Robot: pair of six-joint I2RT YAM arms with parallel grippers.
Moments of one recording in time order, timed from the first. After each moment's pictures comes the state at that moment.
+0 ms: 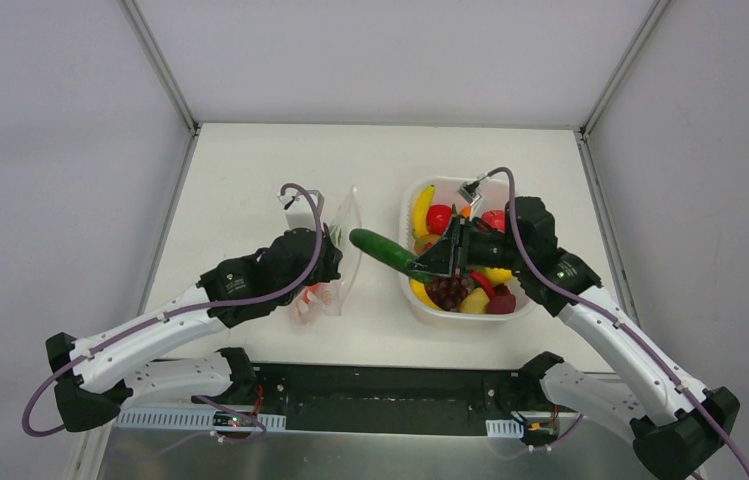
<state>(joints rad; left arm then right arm) -1.03 0.94 0.97 -0.60 -0.57 -0.70 0.60 0.92 0.88 -0.33 -0.69 0.80</state>
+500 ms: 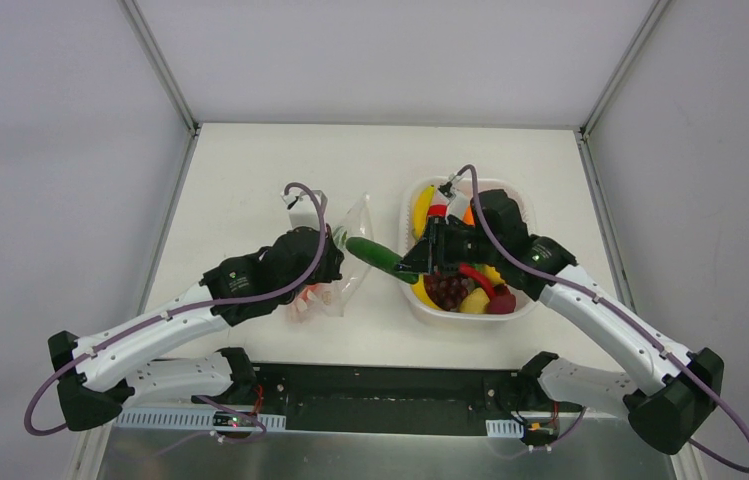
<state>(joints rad) -1.03 0.96 0.98 -0.61 -0.54 -0.70 0.70 1.07 0.97 -0.45 -0.53 0.74</state>
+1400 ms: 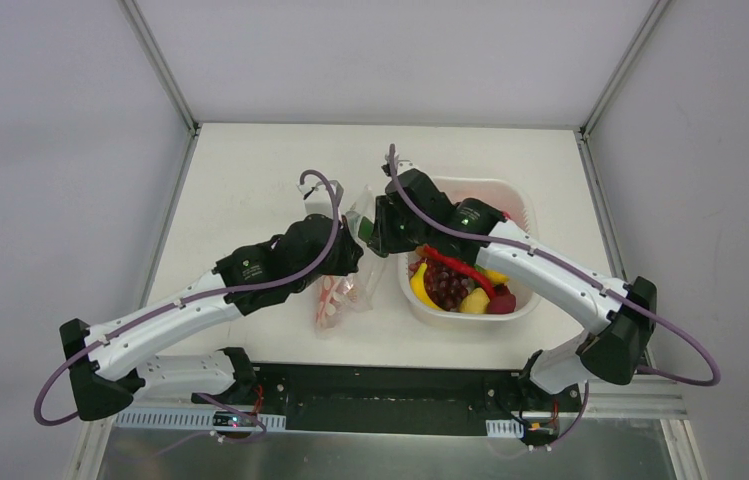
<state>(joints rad) -1.03 1.06 1.07 -0.58 -0.44 -0.75 0.95 1.48 1.44 -0.74 0.10 0.64</state>
